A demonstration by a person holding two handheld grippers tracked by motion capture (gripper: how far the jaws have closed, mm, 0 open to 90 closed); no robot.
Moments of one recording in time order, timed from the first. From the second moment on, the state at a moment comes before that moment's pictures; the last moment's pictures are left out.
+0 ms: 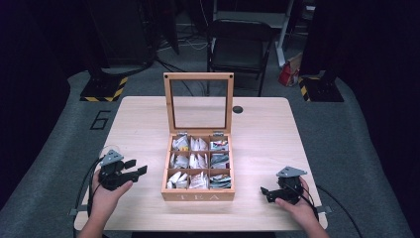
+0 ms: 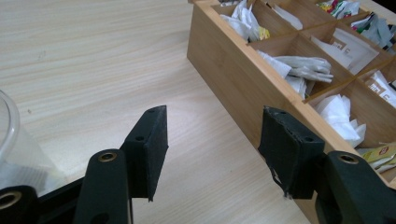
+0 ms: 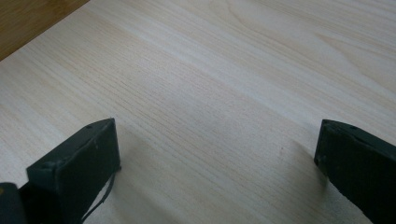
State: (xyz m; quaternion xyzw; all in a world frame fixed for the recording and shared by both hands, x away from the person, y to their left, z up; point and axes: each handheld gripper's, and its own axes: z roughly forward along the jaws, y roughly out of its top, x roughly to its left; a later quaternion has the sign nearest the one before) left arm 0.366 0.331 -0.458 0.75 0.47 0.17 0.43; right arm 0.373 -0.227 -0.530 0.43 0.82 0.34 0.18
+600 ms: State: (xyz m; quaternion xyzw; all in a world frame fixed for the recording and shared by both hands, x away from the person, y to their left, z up) left arm 0.367 0.330 -0.481 0.75 0.49 0.16 0.42; right arm 0.373 -0.227 -0.530 0.43 0.82 0.34 0.18
